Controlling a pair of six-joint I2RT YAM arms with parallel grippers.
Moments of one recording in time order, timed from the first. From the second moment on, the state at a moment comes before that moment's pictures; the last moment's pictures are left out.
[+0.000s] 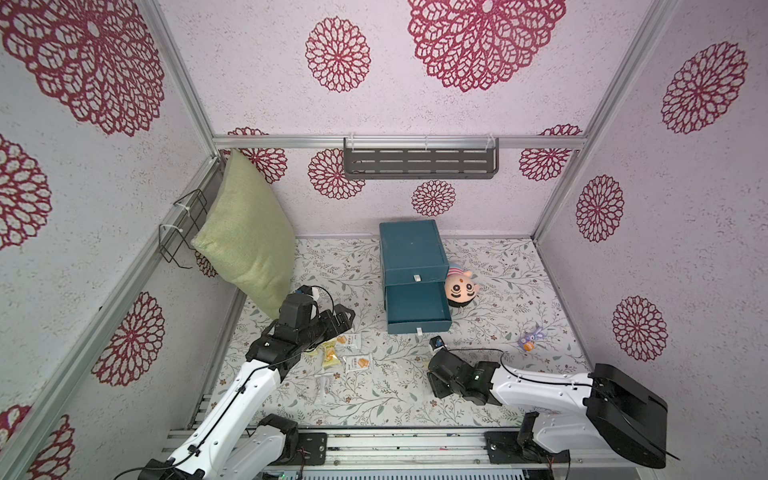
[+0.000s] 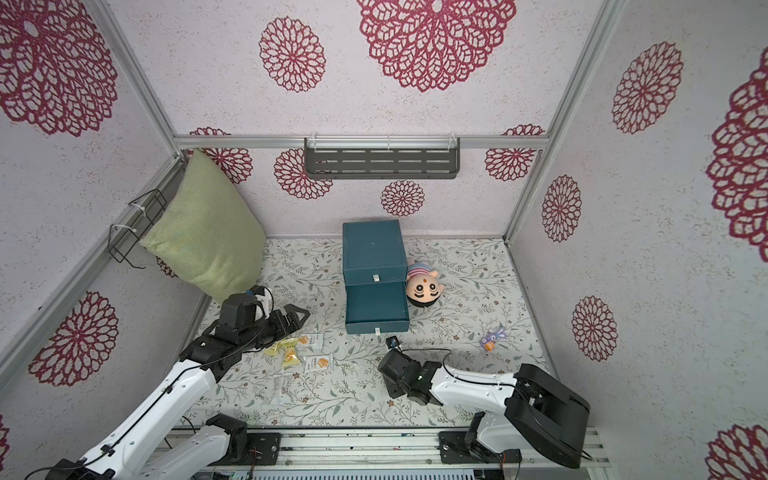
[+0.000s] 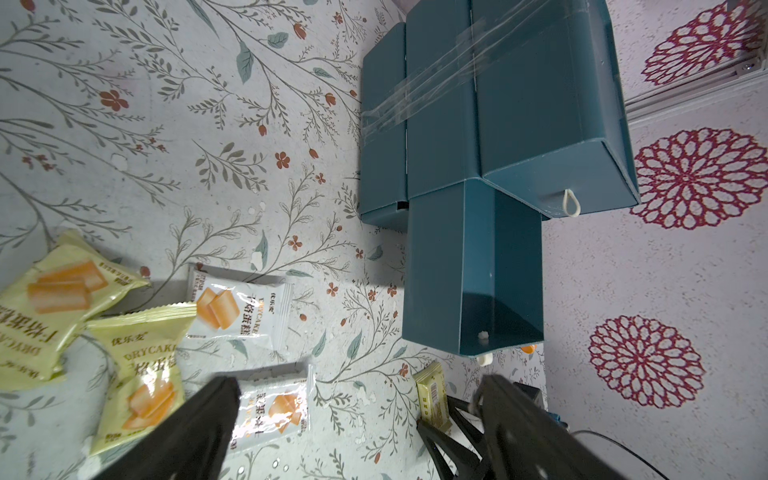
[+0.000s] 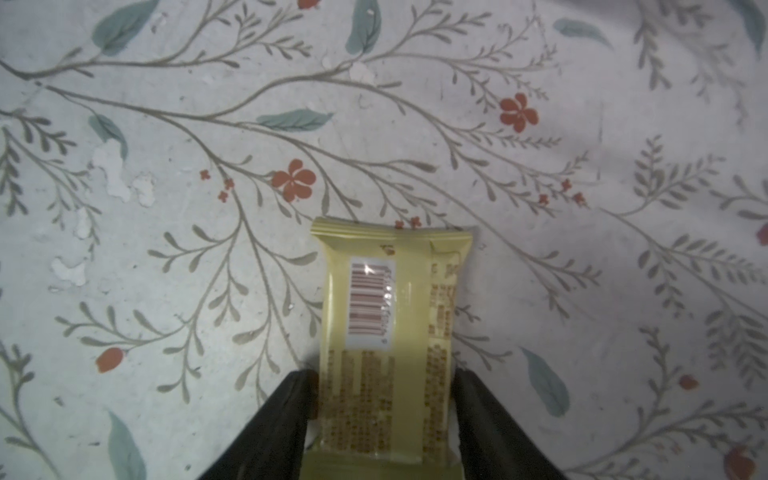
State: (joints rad) left arm -0.30 0.96 0.72 -0.45 0.24 -0.76; right arm 1.07 1.33 0.52 -0.32 0.28 0.58
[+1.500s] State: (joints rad) left arm -0.31 0.89 0.59 -0.50 0.12 -0.81; right arm 0.84 1.05 0.80 -0.25 -0.03 0.39
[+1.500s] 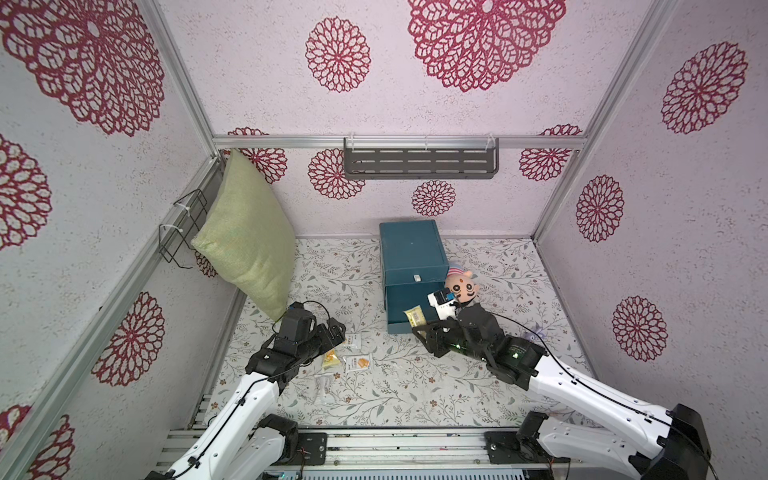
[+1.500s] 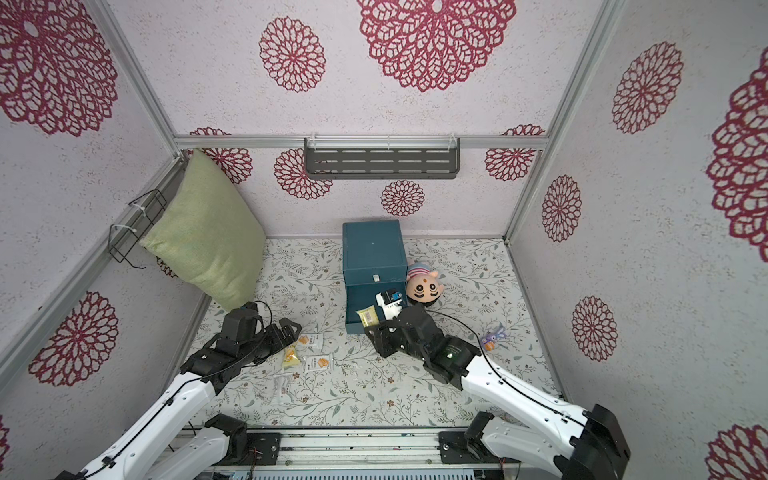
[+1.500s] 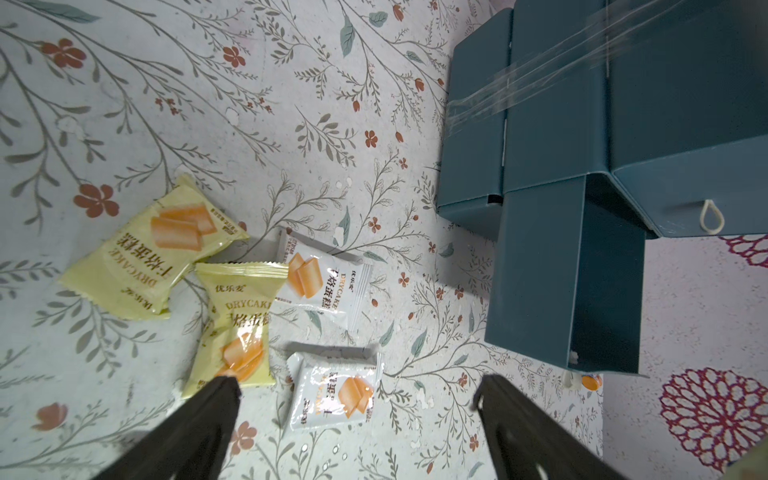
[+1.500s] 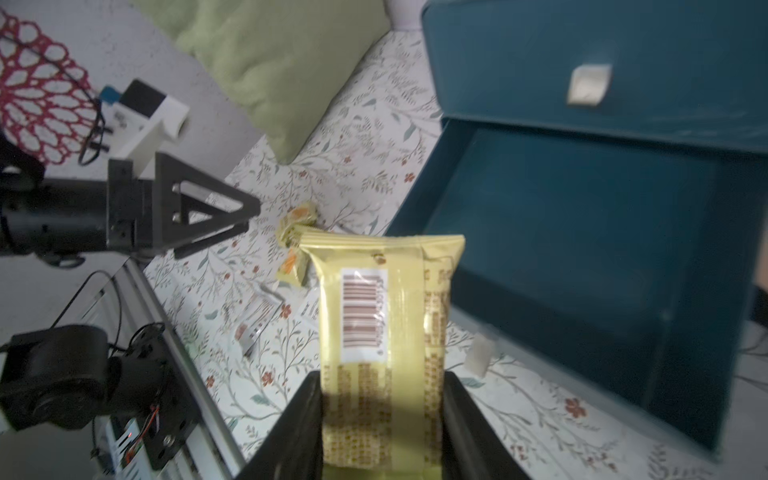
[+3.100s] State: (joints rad) left arm -0.46 1.40 0.67 -0.56 -0.19 -0.81; right arm 0.57 0.95 0.72 -0.35 -0.12 0.29
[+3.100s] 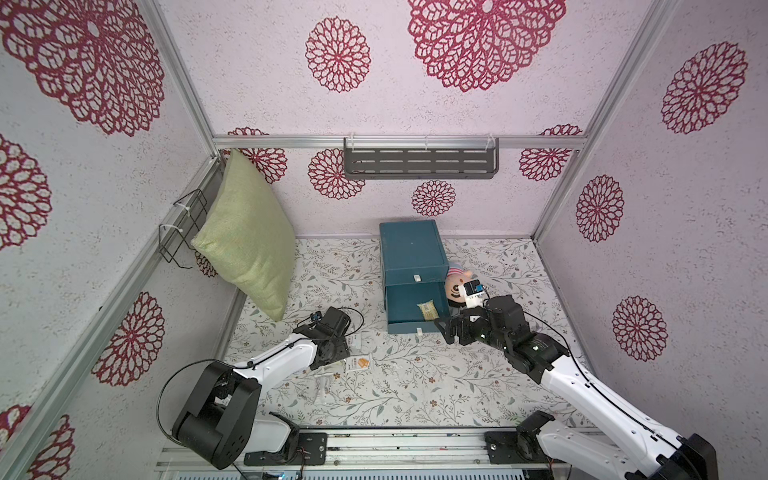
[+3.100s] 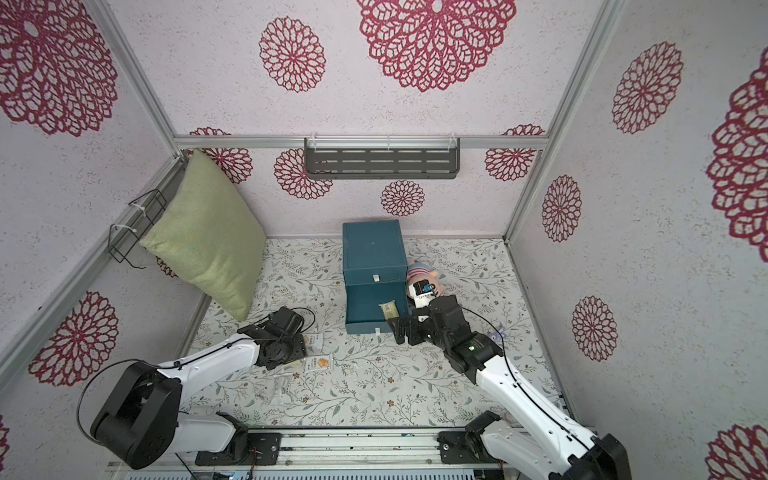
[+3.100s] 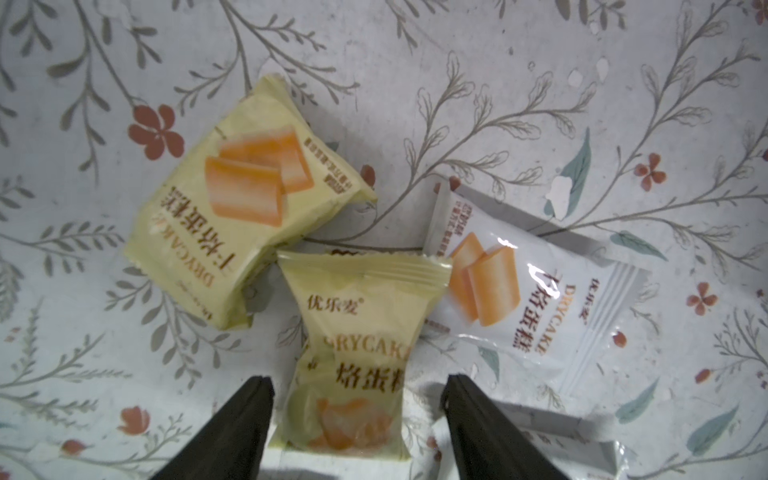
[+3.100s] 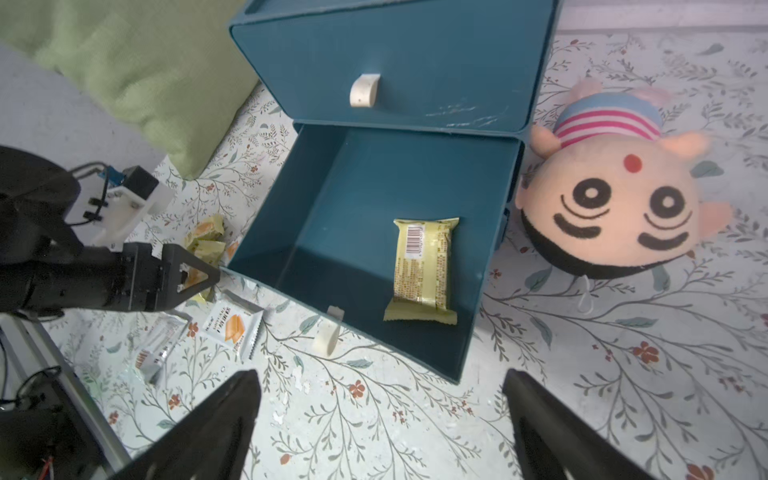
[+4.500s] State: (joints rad) left arm -0.68 1.38 1.21 -0.66 -0.17 -0.80; right arm 0.57 0.73 0.50 -0.32 -0.15 0.40
